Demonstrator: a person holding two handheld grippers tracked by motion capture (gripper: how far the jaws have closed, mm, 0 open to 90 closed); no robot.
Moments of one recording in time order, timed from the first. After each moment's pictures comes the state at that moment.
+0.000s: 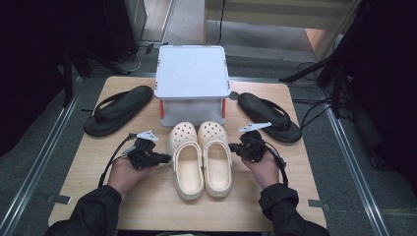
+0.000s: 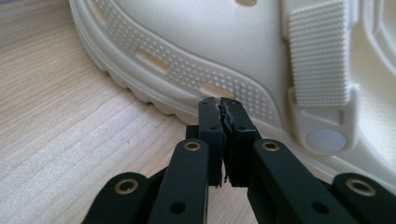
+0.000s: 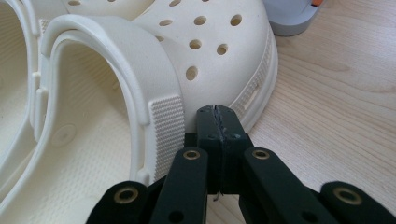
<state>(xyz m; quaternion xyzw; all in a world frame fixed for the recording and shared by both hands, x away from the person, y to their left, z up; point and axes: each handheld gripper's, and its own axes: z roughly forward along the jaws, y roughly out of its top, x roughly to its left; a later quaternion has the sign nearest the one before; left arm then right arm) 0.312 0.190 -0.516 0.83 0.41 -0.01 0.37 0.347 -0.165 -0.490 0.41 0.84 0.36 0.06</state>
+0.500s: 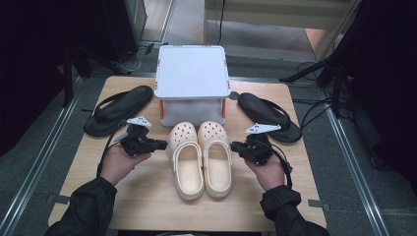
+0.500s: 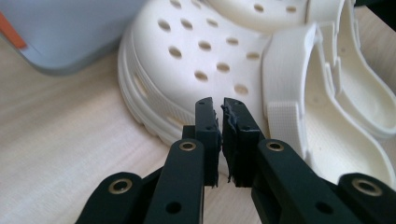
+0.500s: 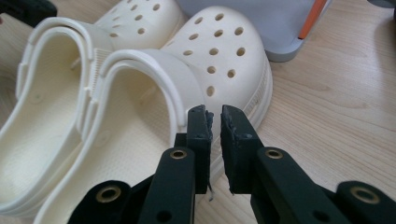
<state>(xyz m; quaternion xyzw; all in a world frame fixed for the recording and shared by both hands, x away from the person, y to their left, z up) 0.329 0.202 -0.471 0.82 0.41 0.02 0.40 0.326 -0.174 -0.466 0.40 0.82 0.40 0.09</state>
